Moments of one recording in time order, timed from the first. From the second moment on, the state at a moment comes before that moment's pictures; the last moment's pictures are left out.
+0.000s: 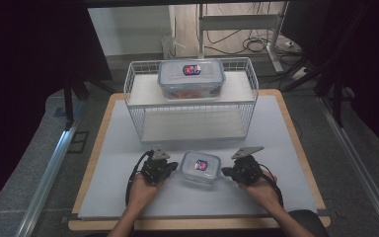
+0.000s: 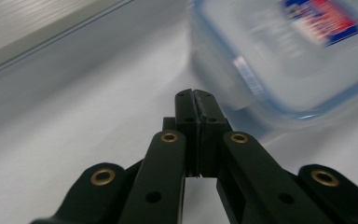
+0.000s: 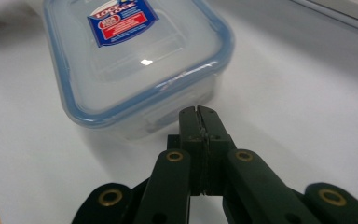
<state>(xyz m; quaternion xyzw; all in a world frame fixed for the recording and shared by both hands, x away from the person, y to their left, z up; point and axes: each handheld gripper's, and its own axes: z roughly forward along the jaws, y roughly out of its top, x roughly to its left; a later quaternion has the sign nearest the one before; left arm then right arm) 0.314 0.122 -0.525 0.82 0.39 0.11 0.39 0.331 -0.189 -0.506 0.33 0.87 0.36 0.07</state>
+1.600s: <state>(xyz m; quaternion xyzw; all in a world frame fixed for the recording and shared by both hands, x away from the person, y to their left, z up) 0.274 0.148 -0.515 0.82 0.41 0.16 0.37 0.340 -0.226 -0.507 0.30 0.87 0.38 0.10</state>
